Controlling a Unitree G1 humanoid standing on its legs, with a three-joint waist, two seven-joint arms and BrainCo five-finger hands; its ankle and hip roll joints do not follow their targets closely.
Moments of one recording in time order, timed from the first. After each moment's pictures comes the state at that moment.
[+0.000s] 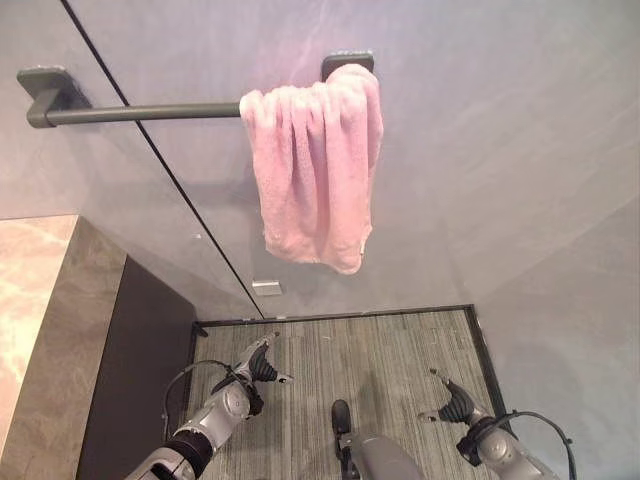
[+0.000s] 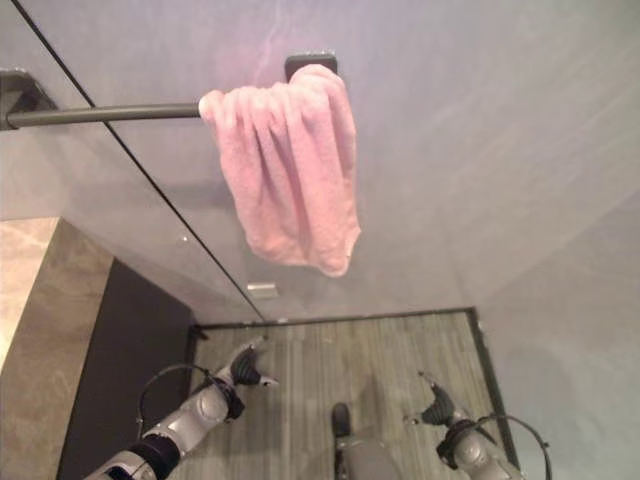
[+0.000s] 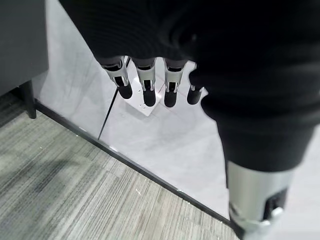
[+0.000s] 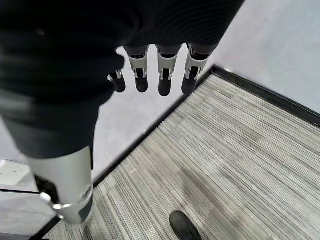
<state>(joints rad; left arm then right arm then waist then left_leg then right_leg) -0.23 0.34 -0.59 0.77 0.24 -0.06 0.23 0.06 -0.50 0.43 0.69 -0.24 -0.11 -0.16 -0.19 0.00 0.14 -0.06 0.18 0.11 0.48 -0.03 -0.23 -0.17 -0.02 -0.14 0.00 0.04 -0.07</state>
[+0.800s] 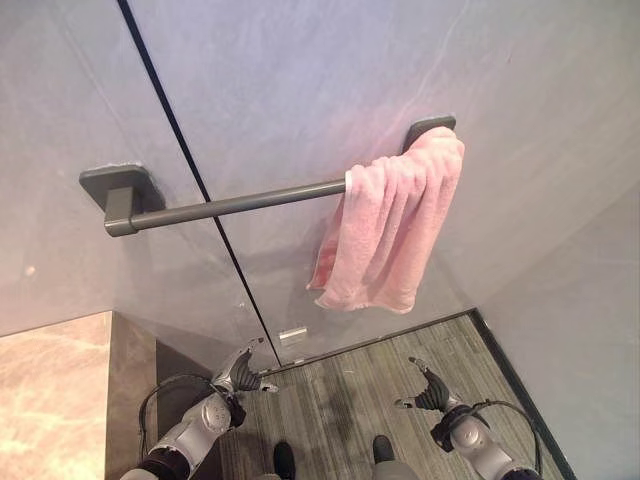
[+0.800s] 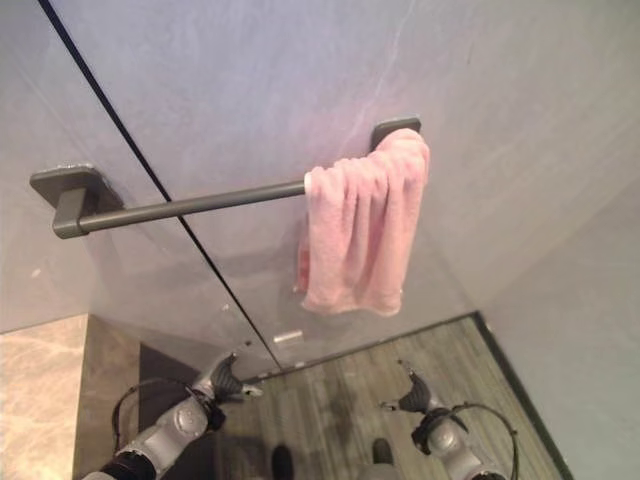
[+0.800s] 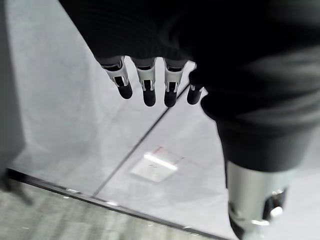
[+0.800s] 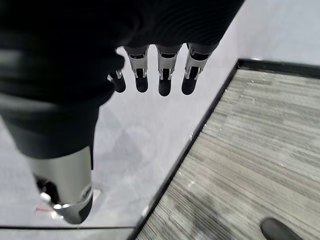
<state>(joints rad) -0.07 0.46 -0.52 0.57 0.24 -0.08 0.22 -0.02 -0.41 0.41 0.69 -0.25 -0.10 -0.19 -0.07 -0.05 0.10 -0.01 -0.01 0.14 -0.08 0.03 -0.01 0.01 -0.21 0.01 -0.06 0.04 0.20</state>
